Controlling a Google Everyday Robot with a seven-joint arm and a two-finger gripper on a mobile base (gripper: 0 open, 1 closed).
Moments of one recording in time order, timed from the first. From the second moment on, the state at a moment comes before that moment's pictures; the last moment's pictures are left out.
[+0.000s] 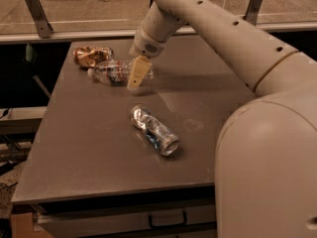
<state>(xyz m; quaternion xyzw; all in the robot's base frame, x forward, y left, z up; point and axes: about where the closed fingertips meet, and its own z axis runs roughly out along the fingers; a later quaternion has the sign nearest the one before) 0.699 0.071 0.849 -0.70 0.66 0.11 0.25</state>
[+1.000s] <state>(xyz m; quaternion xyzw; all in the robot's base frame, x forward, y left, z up) 0.711 0.037 0.892 -0.64 0.69 0.15 0.31</state>
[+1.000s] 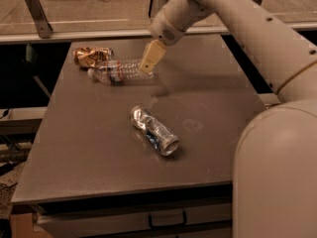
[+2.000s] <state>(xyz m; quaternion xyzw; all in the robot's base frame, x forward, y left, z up) 0.637 -0.144 0.990 -0.45 0.70 0.26 0.48</state>
